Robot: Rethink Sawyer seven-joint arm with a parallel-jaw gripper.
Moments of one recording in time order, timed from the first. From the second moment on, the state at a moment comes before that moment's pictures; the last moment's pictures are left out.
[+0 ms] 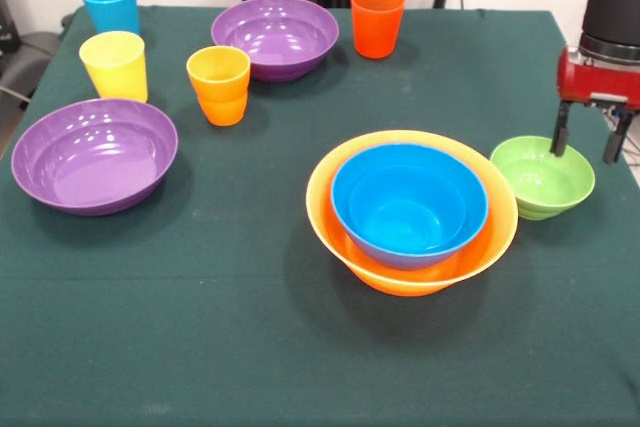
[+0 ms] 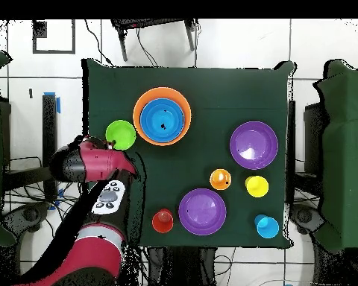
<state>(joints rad) 0.31 -0.37 -0.17 1.53 0.30 0.17 2.03</state>
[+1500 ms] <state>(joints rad) 0.40 -0.24 -0.31 1.43 0.36 0.12 2.03</state>
